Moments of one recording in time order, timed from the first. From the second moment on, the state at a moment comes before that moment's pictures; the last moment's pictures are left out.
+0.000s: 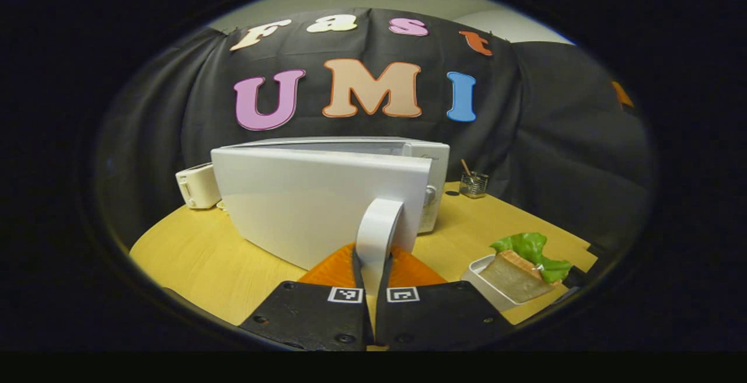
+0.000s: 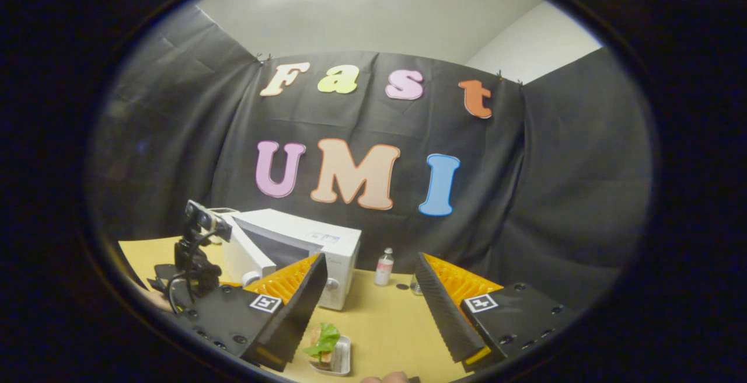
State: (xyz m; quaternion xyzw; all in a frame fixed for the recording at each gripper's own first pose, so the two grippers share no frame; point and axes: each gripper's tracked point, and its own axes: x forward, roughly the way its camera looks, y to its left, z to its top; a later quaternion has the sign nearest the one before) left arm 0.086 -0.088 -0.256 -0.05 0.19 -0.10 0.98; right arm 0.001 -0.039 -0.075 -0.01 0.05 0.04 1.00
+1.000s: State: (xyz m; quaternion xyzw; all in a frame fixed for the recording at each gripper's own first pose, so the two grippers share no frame) left arm 0.011 0.026 -0.261 -0.03 0.22 -0.03 0.98; right arm -0.034 0.013 -0.320 -0.05 0.29 0.09 0.95
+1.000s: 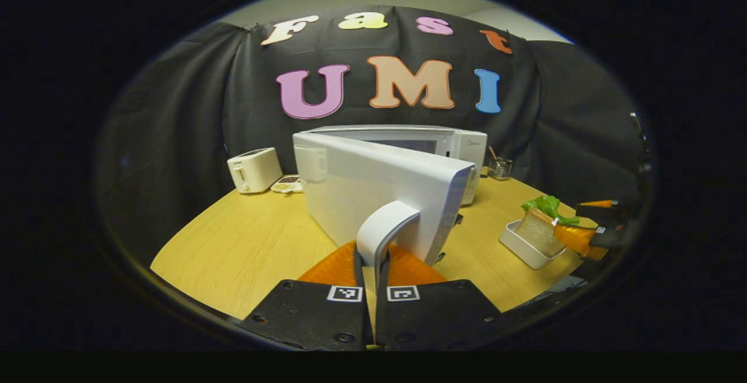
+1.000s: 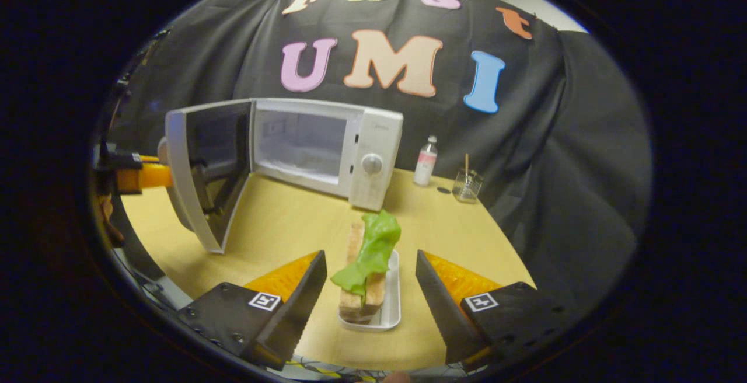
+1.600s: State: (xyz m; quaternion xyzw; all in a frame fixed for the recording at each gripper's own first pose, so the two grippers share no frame) left arm -0.005 0.089 -0.265 -0.05 0.21 0.03 0.98; right arm -0.045 0.029 -0.354 -0.01 0.36 0.10 0.93
